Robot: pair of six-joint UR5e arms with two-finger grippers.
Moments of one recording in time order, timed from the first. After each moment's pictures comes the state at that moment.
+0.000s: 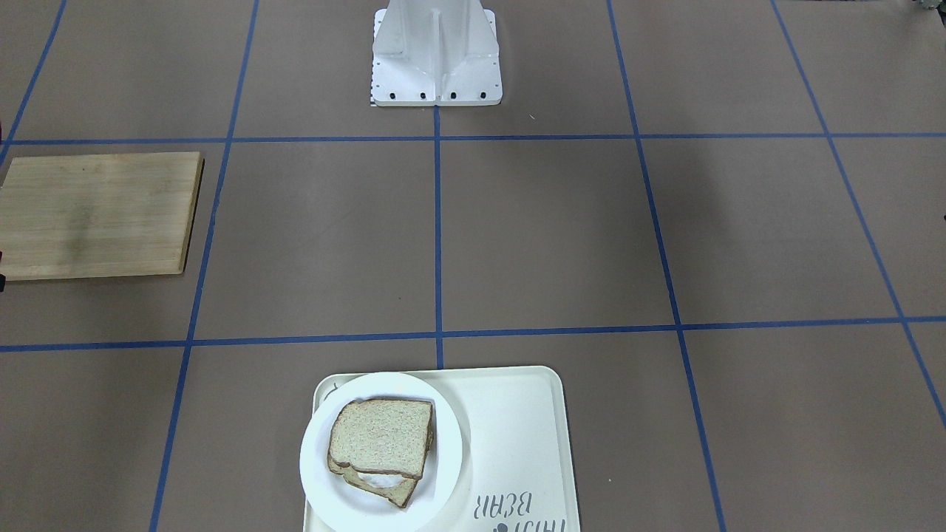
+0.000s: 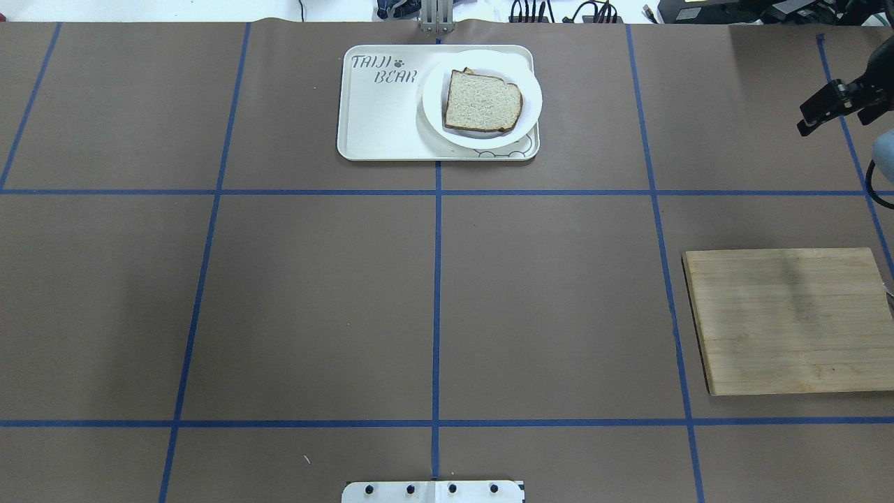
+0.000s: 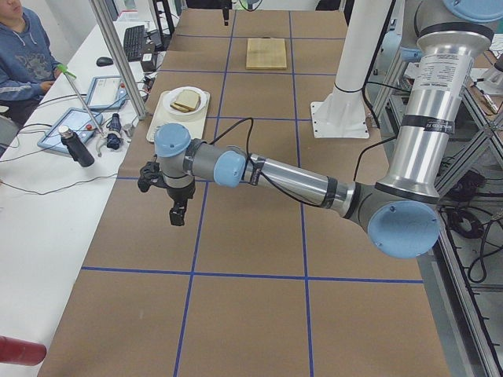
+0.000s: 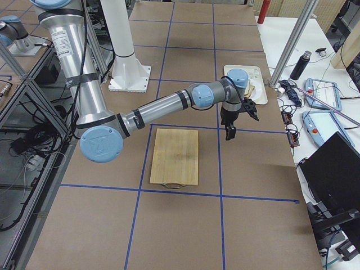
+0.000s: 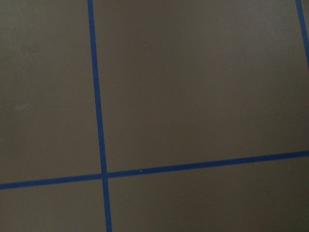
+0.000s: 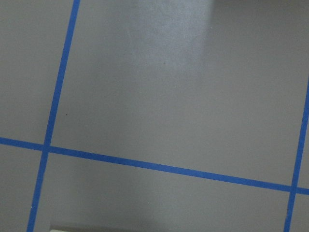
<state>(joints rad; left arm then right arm) -1.47 -1.68 -1.77 -1.54 -2.36 -0.13 1.27 -1.30 1.72 -1.69 2.24 0.25</state>
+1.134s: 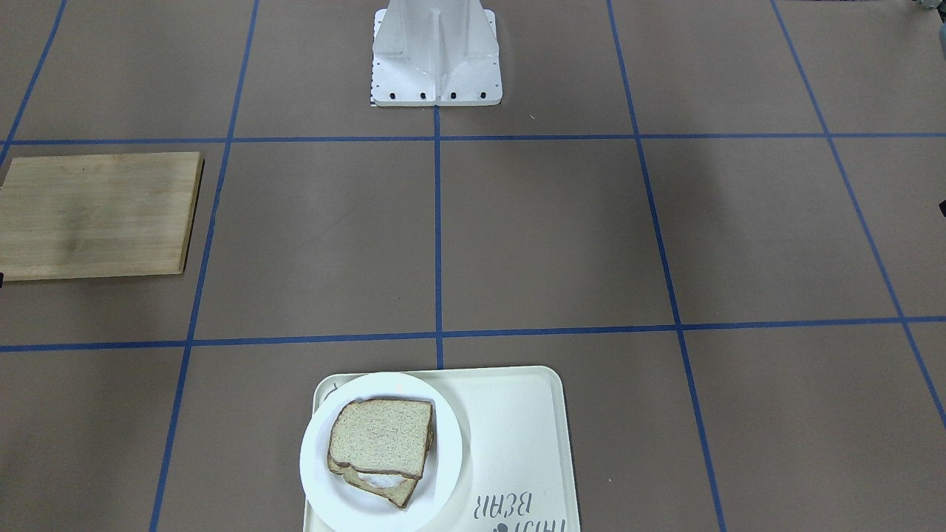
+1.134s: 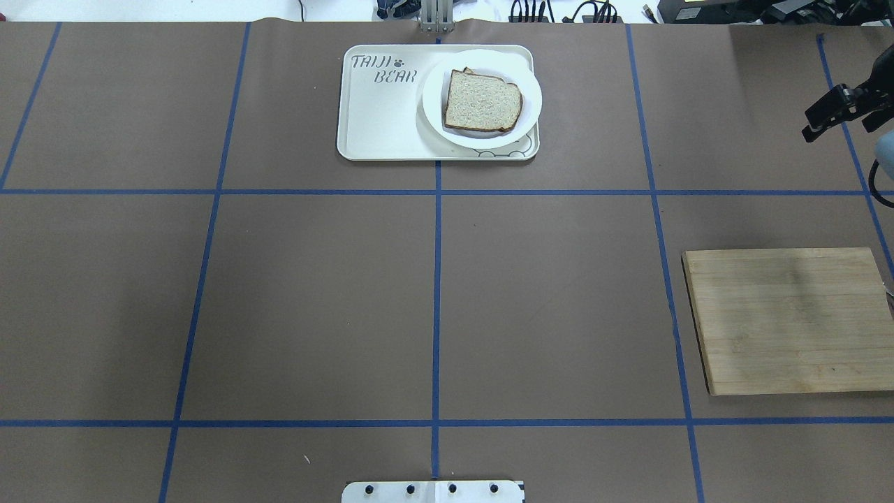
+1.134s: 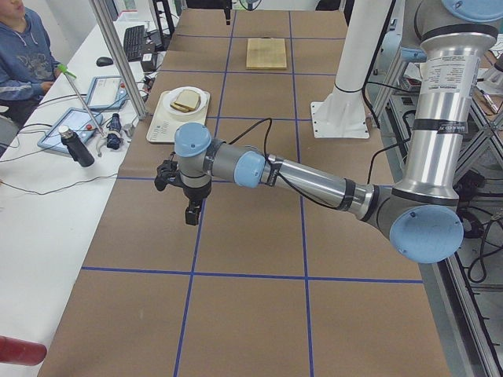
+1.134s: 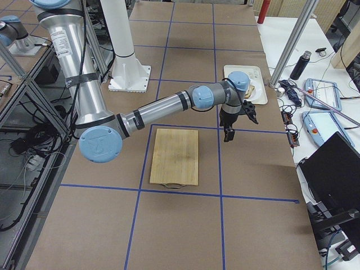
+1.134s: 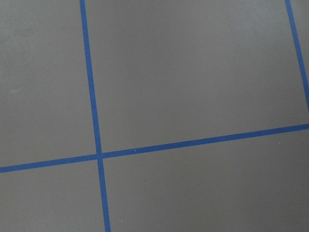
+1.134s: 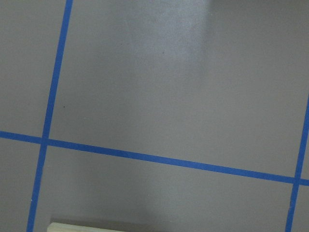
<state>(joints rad) -1.47 -1.67 -1.77 -1.56 -2.36 -0.13 1.28 -1.30 1.71 -1.70 2.26 0.24</state>
